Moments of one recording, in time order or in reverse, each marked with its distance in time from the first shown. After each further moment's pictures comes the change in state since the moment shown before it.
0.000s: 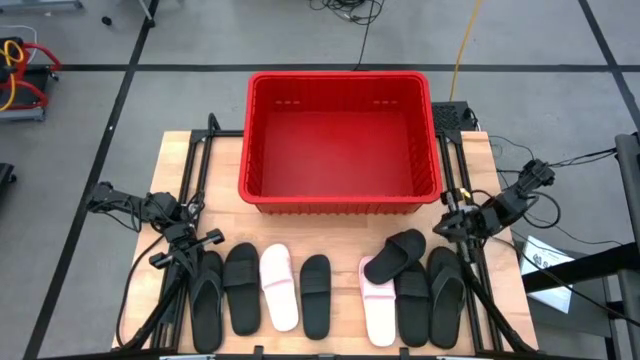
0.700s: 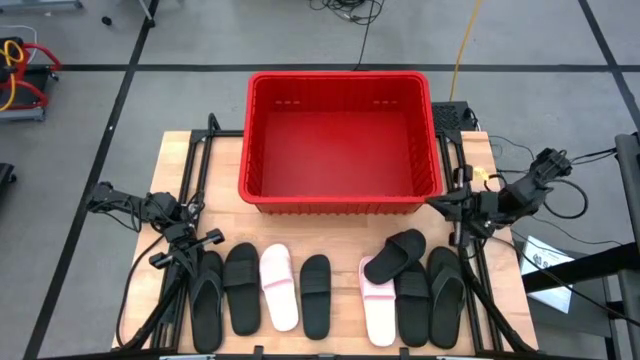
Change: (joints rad) left arm 0.000 0.000 0.000 0.003 0.000 0.000; right arm 0.000 0.343 0.428 -0.266 0.373 0.027
